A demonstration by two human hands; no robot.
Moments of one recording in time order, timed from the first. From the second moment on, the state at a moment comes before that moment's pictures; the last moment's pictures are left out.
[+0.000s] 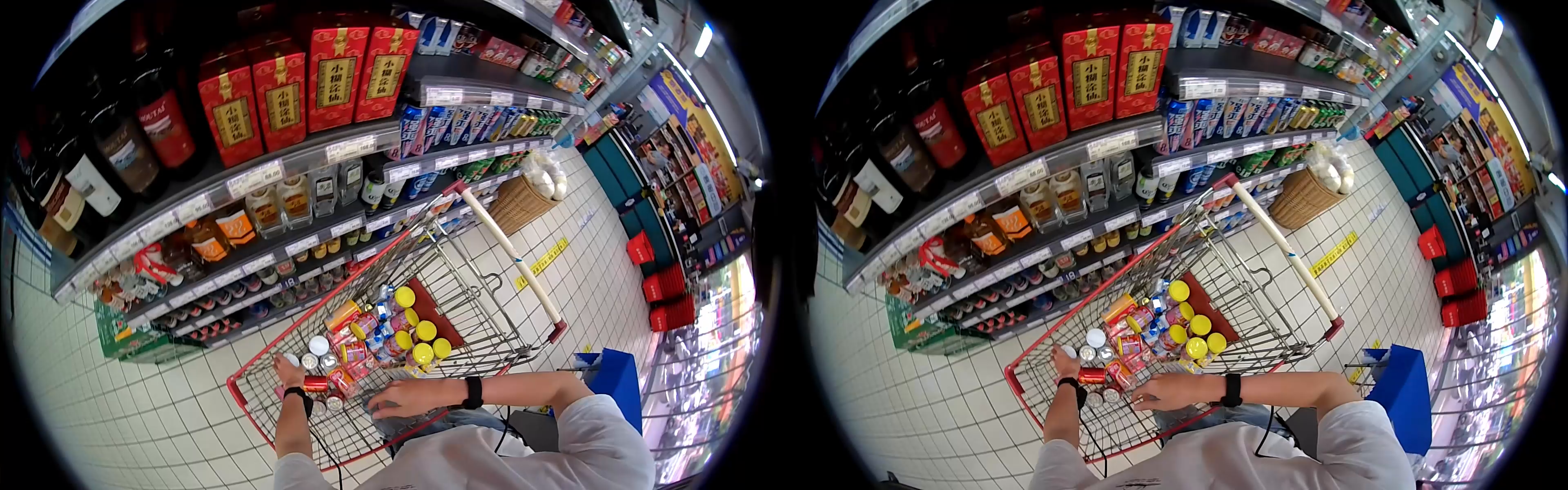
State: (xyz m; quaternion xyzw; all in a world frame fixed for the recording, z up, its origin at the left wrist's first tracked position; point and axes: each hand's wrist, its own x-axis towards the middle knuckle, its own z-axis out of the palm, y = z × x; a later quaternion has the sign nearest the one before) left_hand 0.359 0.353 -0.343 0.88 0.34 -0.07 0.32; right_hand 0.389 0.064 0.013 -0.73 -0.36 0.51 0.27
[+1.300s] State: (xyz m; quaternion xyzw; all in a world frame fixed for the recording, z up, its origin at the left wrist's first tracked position) left_hand 0.283 -0.050 0.078 0.73 0.03 0.01 0.68; right_hand 0.302 -0.322 0.126 -0.74 -0.19 0.01 0.64
